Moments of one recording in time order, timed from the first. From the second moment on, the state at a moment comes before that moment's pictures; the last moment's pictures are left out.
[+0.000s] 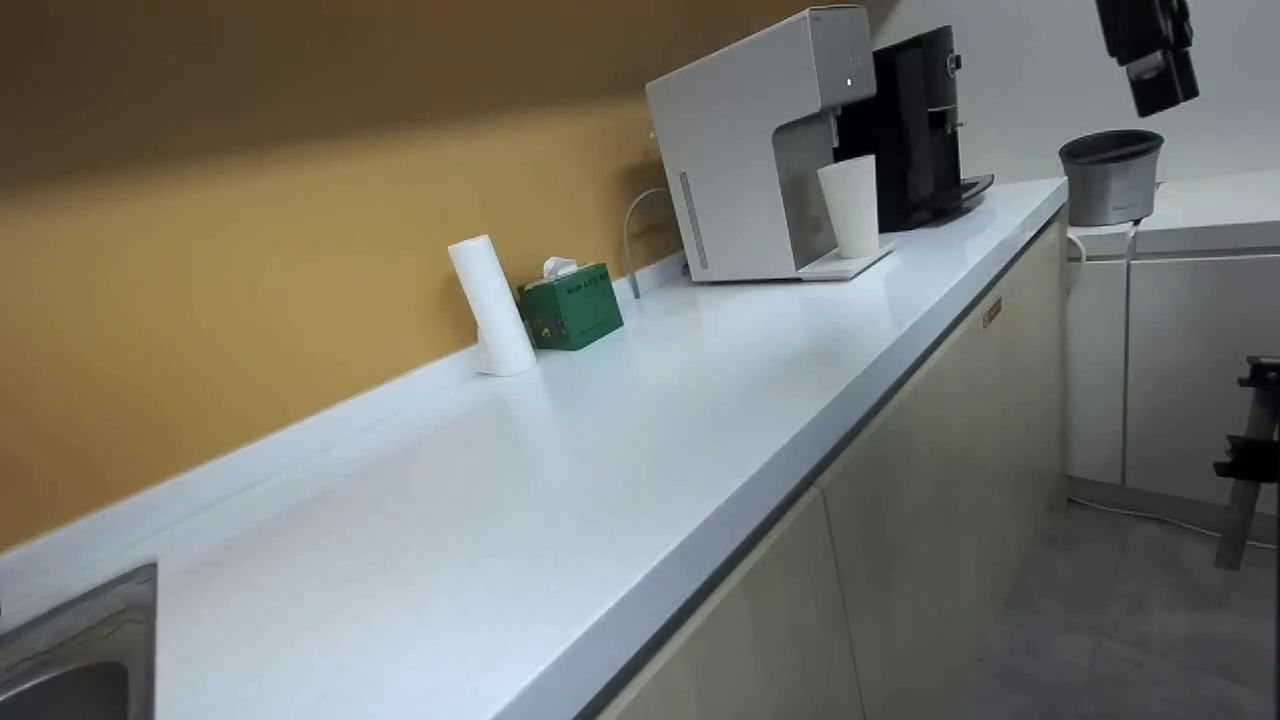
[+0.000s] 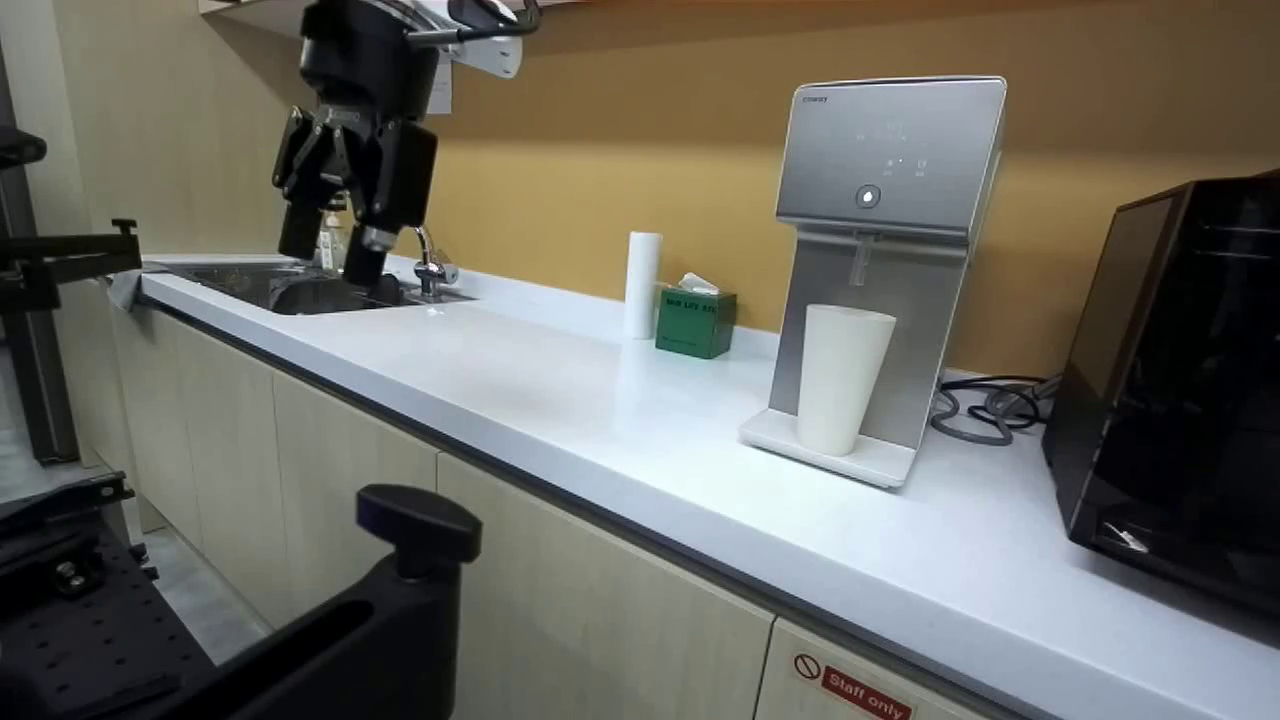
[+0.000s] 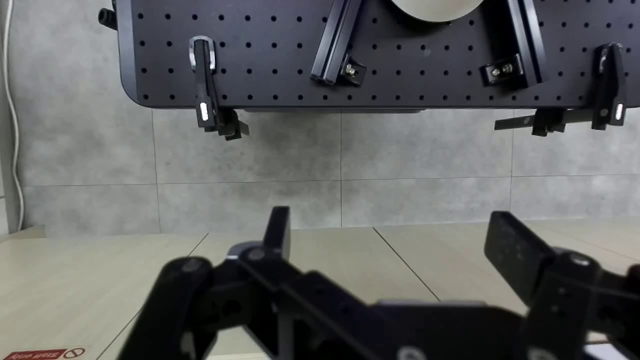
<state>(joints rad) -0.17 -0.72 -0.25 -2.67 -0.17 1.75 -0.30</state>
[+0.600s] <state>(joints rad) -0.19 -0.72 -0.27 -2.67 -0.15 1.90 -0.29</state>
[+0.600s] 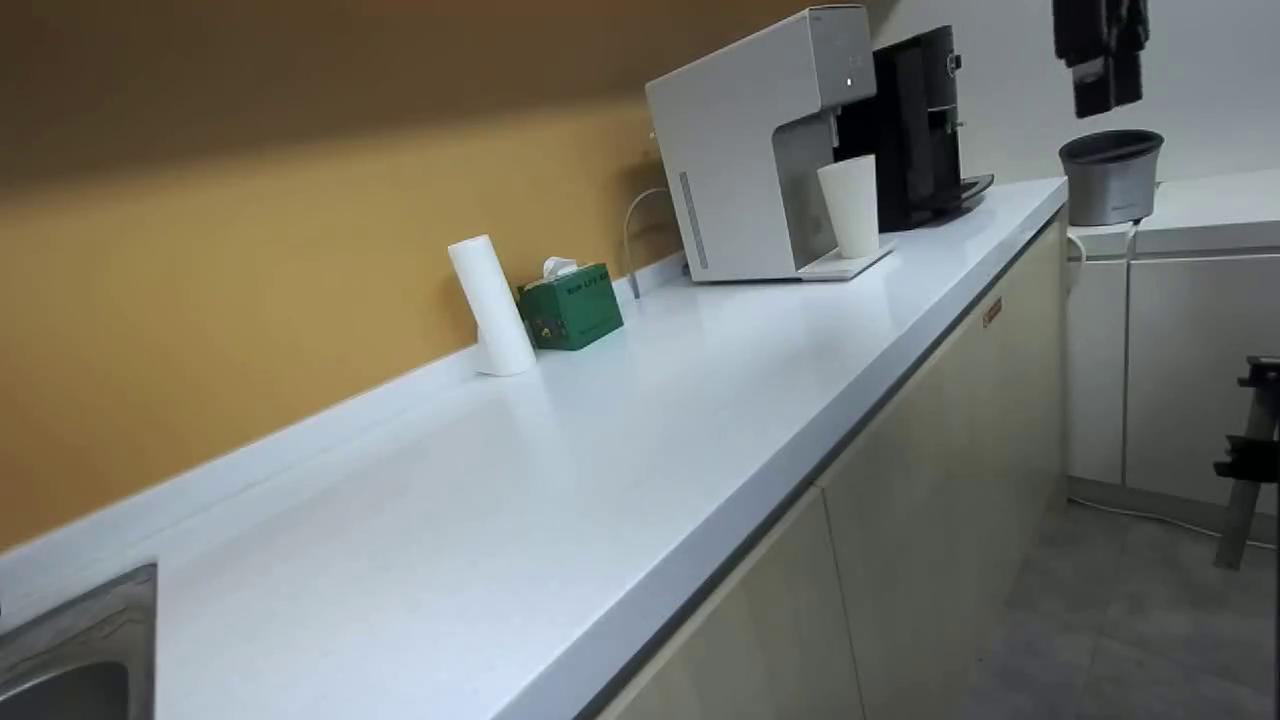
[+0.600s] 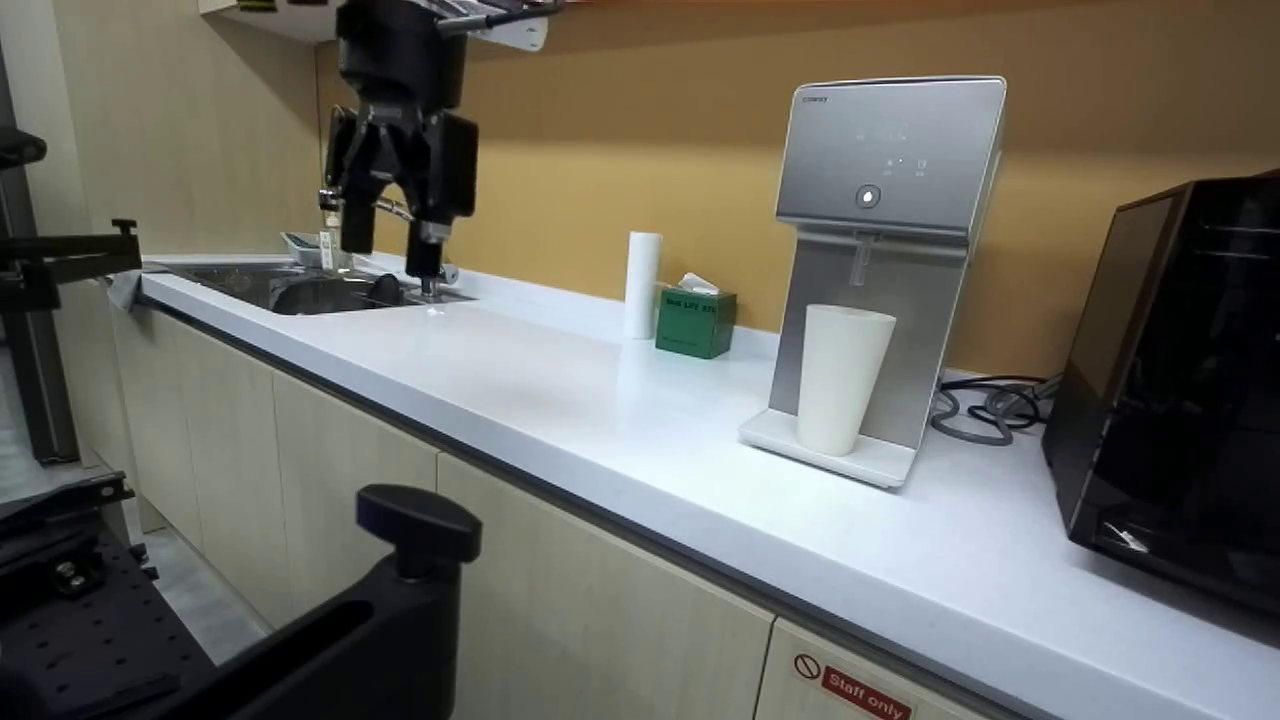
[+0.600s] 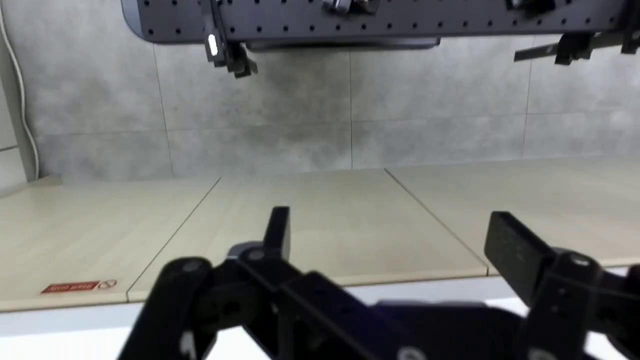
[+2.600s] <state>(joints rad) -0.23 -0.36 -0.31 -2.45 0.01 2.80 -0.19</state>
